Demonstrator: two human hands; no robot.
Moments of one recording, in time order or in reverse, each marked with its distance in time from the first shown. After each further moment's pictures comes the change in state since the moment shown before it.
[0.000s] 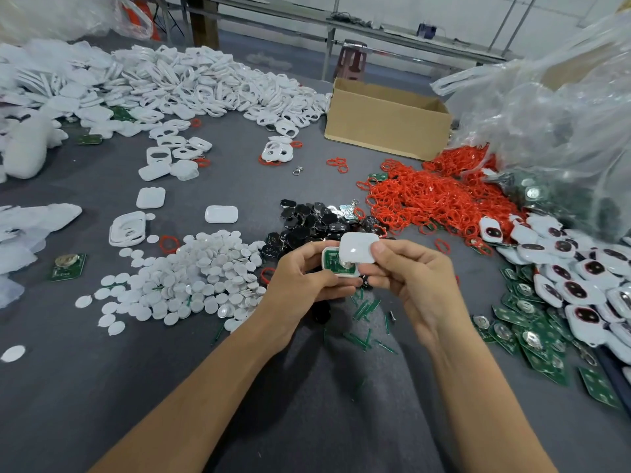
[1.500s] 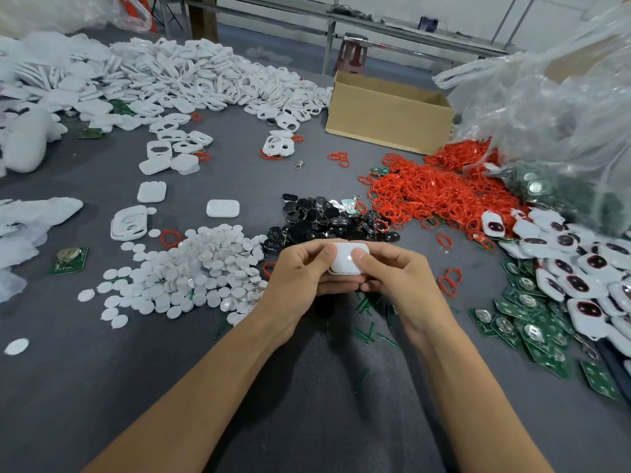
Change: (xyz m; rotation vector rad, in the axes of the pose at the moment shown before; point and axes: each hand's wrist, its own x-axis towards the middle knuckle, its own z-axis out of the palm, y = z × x) left_hand -0.001 -0.001 0.000 0.005 -0.013 0.019; right_hand 0.004 0.020 0.000 -0.239 -0.067 -0.001
